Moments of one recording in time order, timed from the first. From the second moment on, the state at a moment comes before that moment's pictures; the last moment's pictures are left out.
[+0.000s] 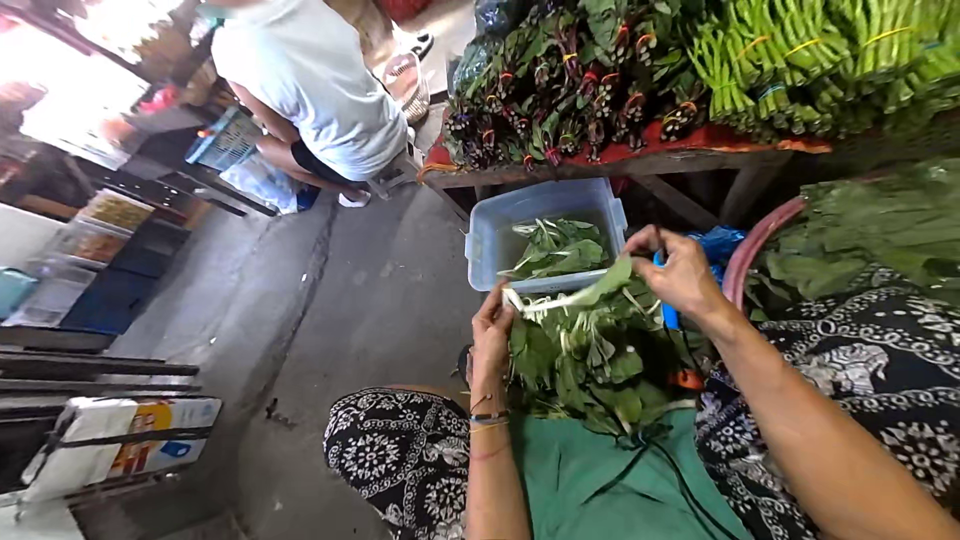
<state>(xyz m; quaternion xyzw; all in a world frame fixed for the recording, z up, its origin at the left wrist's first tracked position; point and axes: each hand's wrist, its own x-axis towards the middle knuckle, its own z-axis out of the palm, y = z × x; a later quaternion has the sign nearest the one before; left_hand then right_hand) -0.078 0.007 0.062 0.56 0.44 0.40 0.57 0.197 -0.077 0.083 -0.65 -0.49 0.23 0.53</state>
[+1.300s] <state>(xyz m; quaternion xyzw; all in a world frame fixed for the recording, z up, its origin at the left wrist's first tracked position) -0.024 -0.033 0.078 0.80 0.35 0.28 0.40 0.147 -0.086 0.084 -0.64 -0.58 0.35 0.35</state>
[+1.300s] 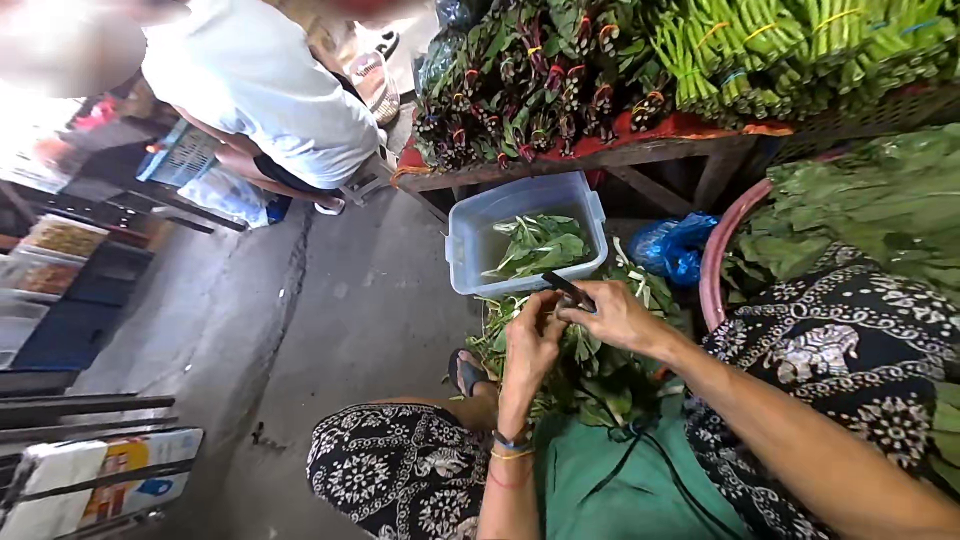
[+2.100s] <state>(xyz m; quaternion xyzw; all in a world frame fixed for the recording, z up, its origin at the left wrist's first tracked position) -0.044 -0.029 0.080 0.88 0.32 0.10 0.35 0.165 -0.092 0.103 -0.58 -0.74 0.34 0.03</state>
